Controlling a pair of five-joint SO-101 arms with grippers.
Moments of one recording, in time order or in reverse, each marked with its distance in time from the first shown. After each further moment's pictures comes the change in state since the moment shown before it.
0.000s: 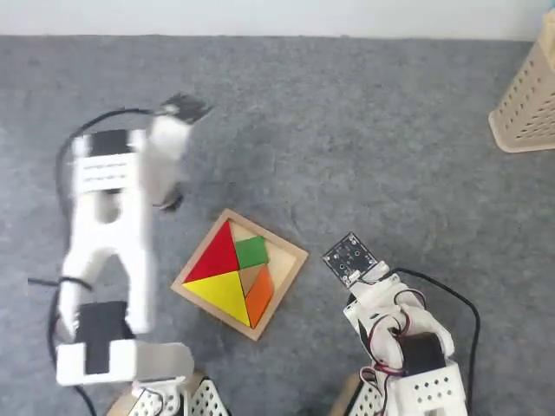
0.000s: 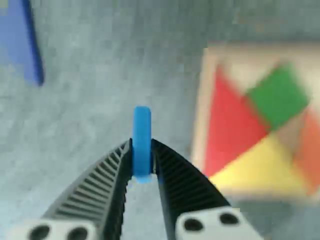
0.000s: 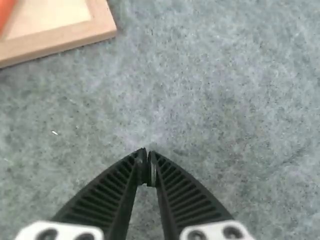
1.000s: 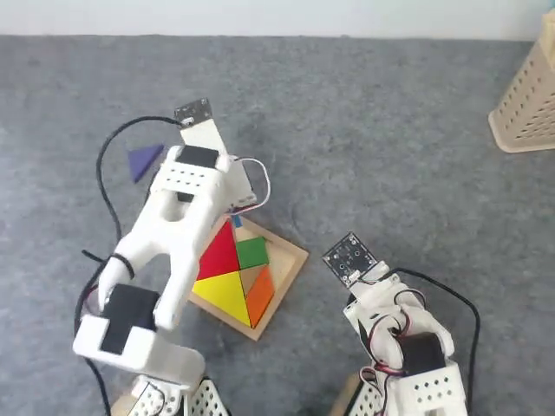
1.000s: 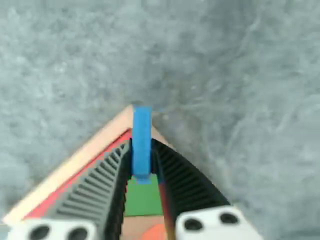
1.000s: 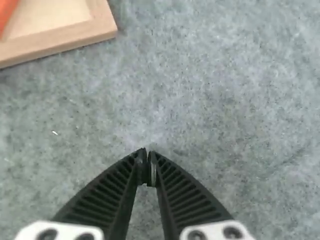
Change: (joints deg) left arm 16.5 5.6 7.9 -17.1 65.3; right arm 0.0 0.0 0.0 0.0 0.0
